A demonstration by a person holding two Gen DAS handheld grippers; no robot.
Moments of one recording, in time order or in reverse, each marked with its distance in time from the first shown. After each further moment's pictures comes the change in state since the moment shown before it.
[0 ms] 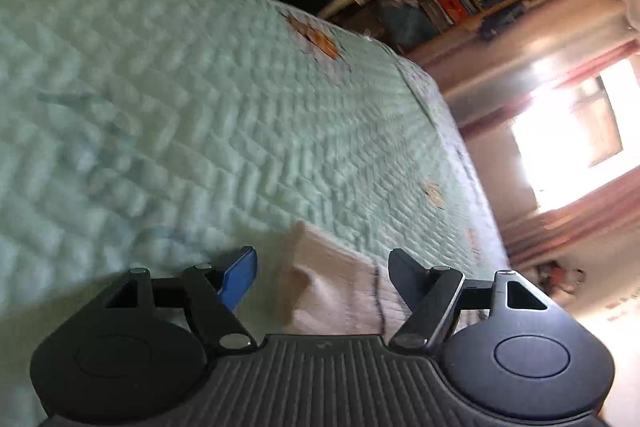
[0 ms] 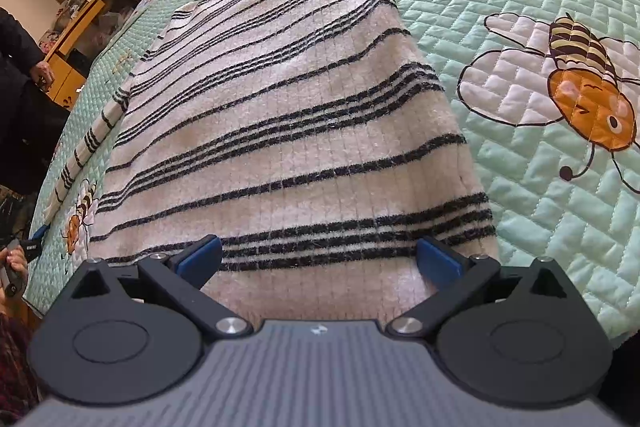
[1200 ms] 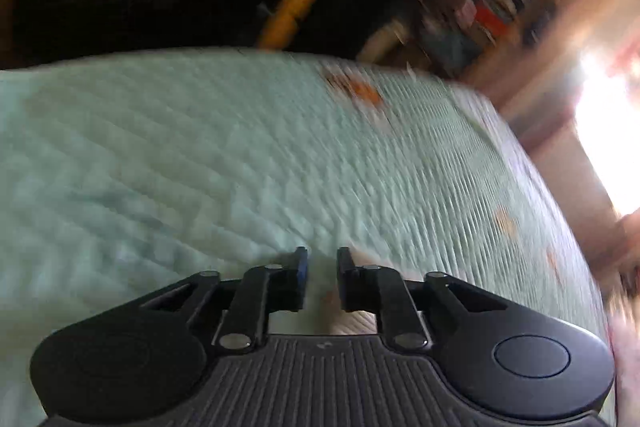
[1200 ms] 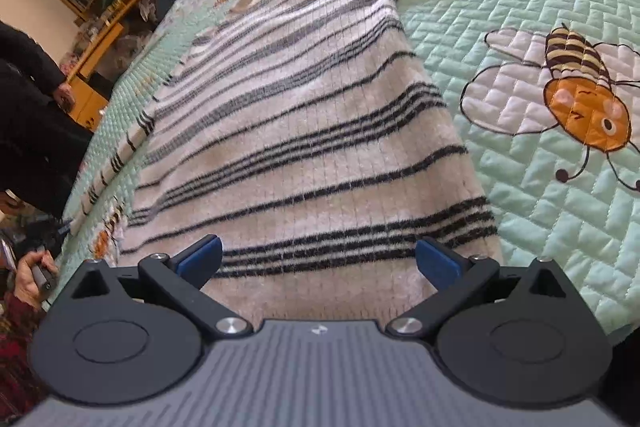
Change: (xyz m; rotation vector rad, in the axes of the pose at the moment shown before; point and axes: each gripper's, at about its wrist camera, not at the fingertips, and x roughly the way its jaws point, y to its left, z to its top) left arm -0.030 -0.019 0.005 0.073 -0.268 0.336; right arm -0.022 -0.004 -0.002 0.038 -0.075 0.083
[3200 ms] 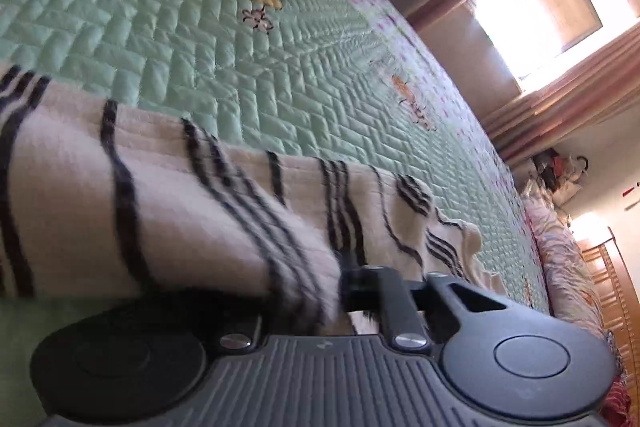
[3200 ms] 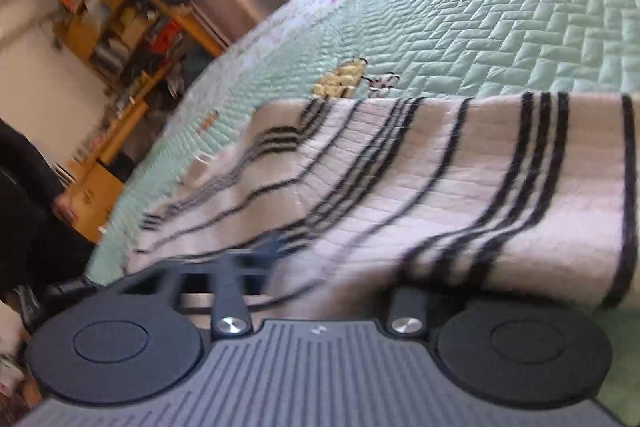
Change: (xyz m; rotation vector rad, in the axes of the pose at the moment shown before) left arm 0.132 -0.277 -0.206 0.214 0.418 -0.375; right arm 0.186 -0.080 0.262 -0.030 -0.156 0.163
